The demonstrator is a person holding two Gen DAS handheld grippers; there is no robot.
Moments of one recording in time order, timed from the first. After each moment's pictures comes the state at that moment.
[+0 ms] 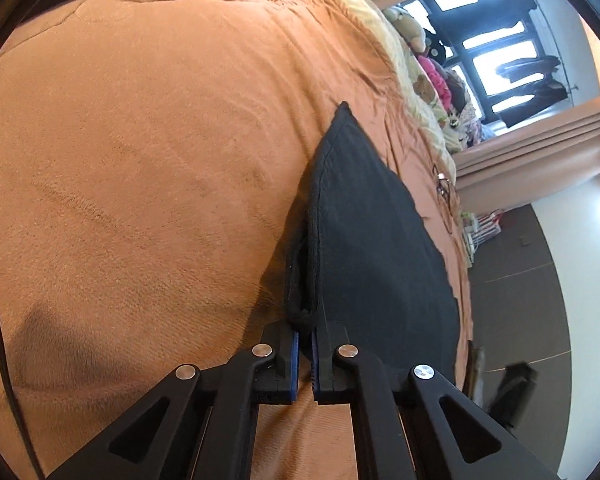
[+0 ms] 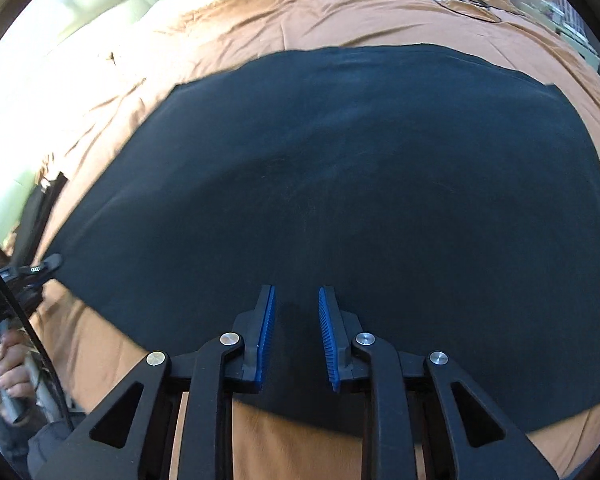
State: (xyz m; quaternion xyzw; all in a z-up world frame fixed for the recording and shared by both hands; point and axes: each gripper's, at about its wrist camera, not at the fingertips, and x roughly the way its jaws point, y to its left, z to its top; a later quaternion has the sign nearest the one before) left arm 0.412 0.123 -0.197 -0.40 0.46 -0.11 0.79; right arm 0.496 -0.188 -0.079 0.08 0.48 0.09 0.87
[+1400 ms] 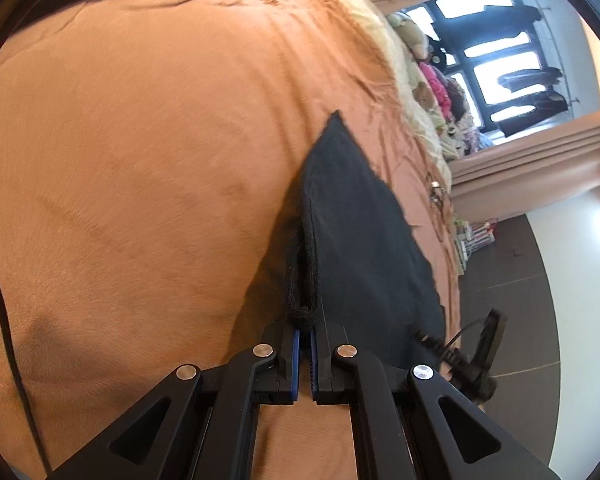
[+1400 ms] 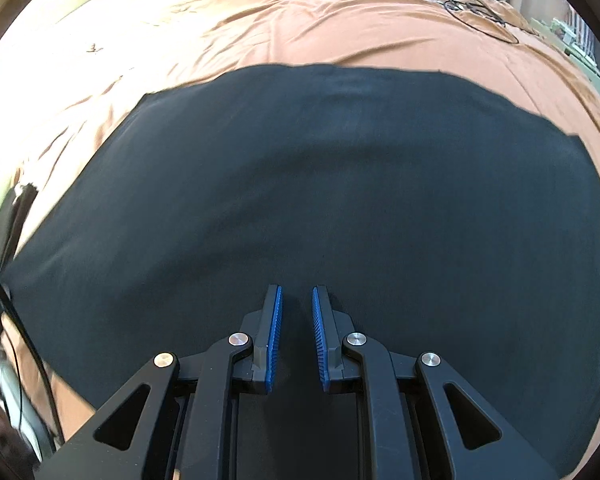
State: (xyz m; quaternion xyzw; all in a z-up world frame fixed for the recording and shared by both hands) left arm 0.419 0.119 -0.173 -0.42 0.45 -0.11 0.78; right arm 0.567 -0.176 -0.095 0.05 0.50 0.08 0.86
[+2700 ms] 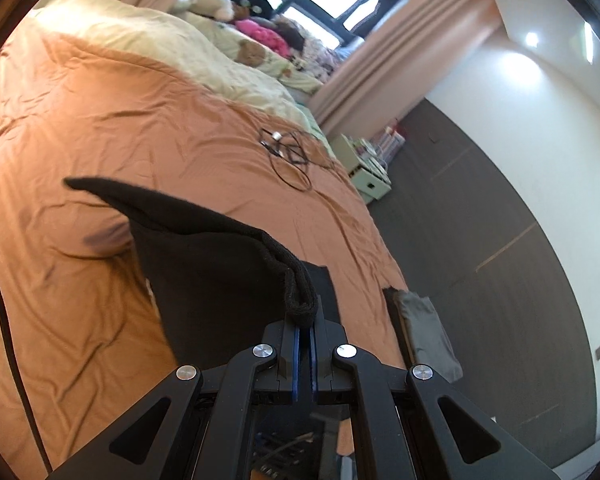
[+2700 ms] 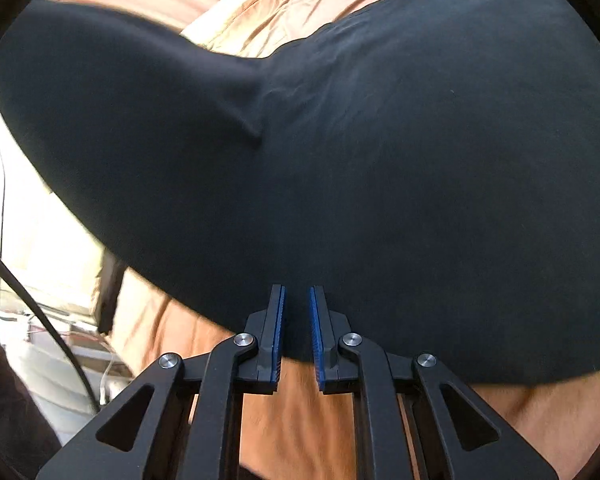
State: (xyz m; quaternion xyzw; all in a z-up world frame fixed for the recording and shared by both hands) left arm 0.489 -0.121 0.024 -0.22 0.41 -0.31 0.83; right arm 0.481 -0.233 -0.133 0.28 0.46 0.19 0.82
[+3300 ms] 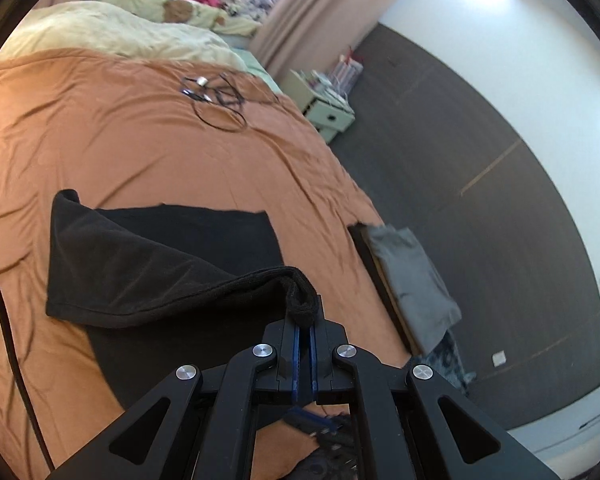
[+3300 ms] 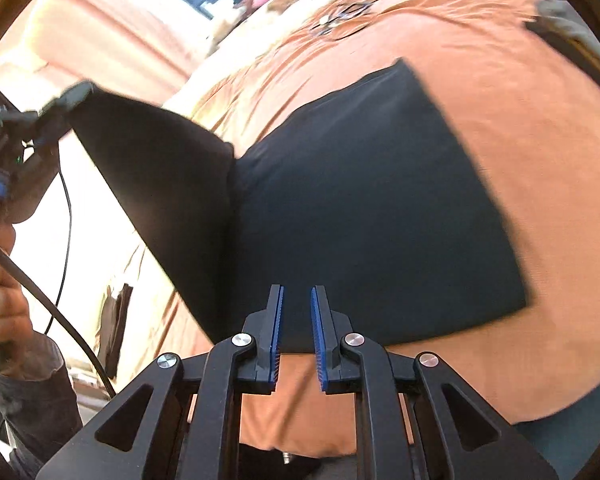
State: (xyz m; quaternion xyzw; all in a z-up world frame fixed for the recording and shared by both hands) left arm 0.482 -0.276 0.006 -0.11 0.47 -0.39 0.79; right arm 0.377 -0.398 -0.067 0.32 0.38 0.09 0.86
